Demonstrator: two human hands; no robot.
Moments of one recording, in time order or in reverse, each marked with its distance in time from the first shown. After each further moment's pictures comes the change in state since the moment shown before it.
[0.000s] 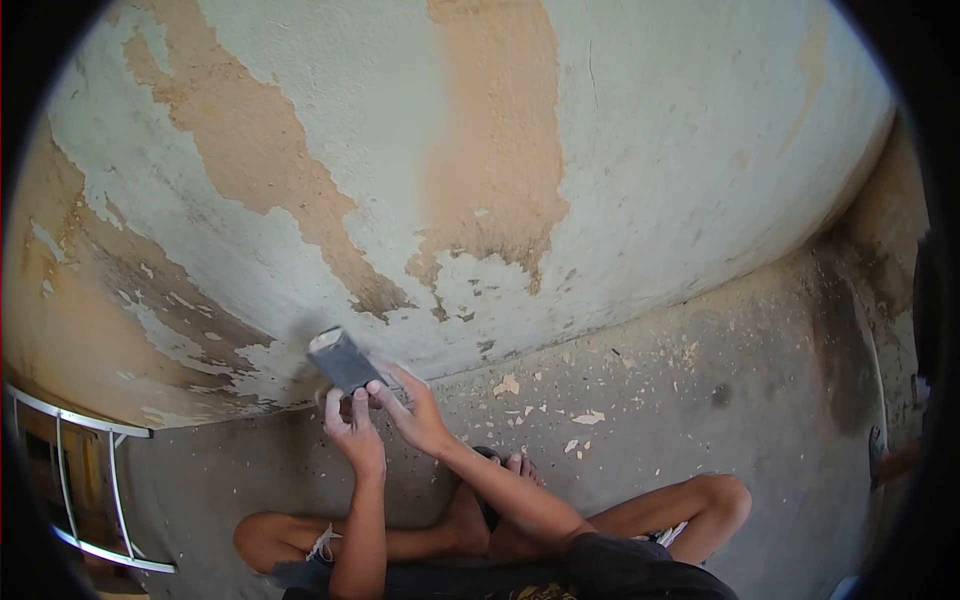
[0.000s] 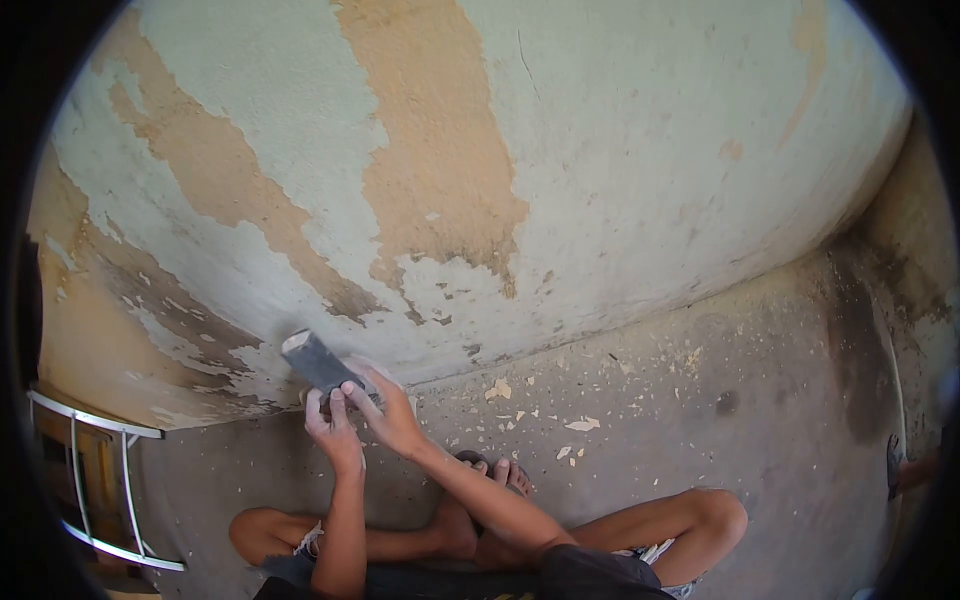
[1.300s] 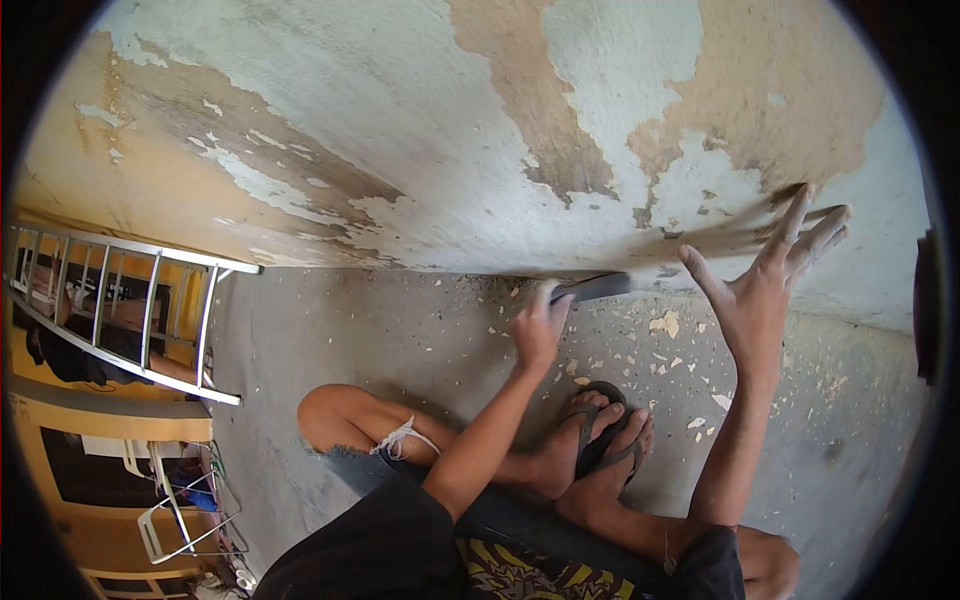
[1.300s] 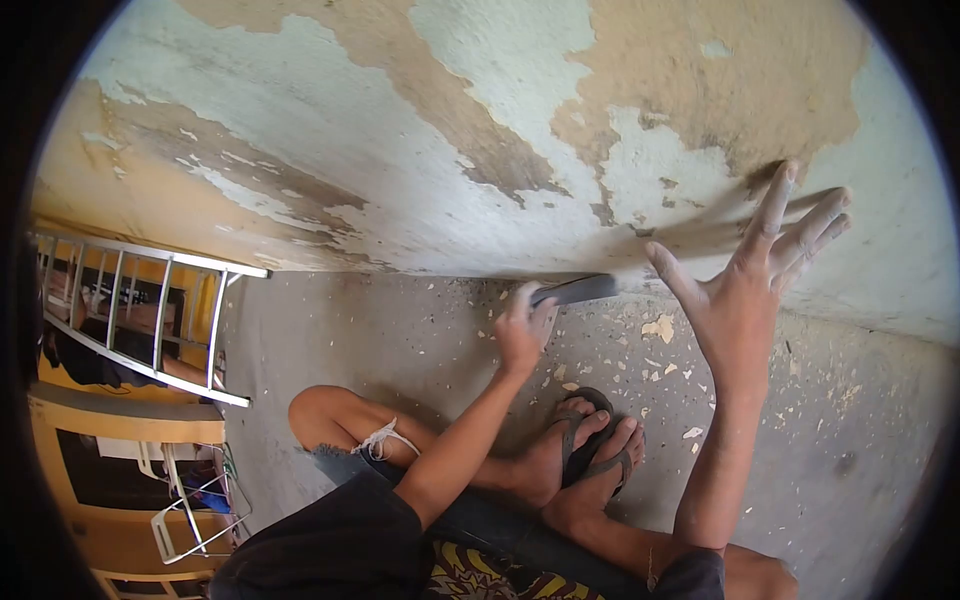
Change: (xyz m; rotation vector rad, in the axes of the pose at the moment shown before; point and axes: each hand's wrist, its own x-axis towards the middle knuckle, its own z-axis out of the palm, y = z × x) left_hand -0.026 -0.151 0.043 0.639 -0.076 0.272; right_hand 0.058 -0.047 -0.158 -1.147 0.278 -0.186
